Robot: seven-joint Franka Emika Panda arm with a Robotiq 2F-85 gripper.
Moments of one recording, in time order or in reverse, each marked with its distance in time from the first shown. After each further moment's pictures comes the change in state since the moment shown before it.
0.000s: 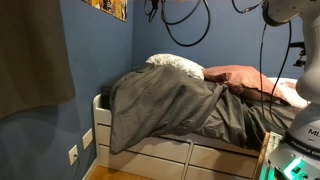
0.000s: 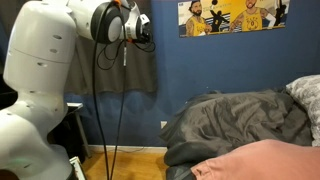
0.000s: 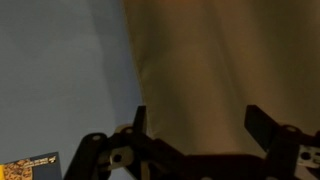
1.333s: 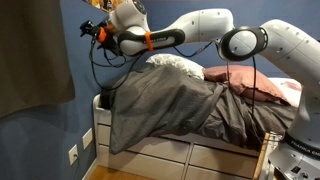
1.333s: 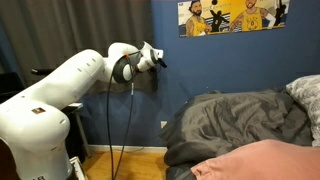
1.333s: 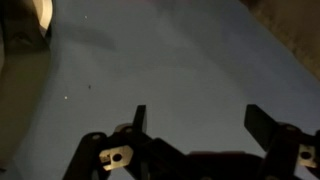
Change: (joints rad) arm 0.974 0.541 -1.213 0.902 -0.111 -0.002 1.052
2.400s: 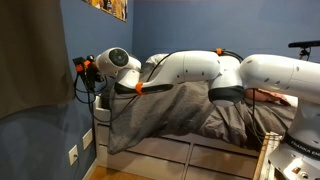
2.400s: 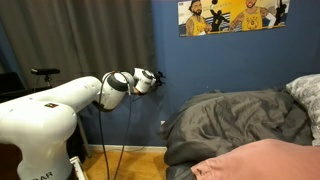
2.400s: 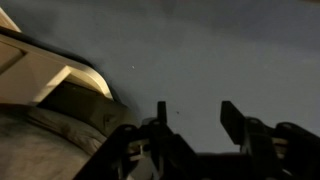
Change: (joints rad) arm 0.297 0.443 -0.962 0.295 0.352 -0.065 1.275
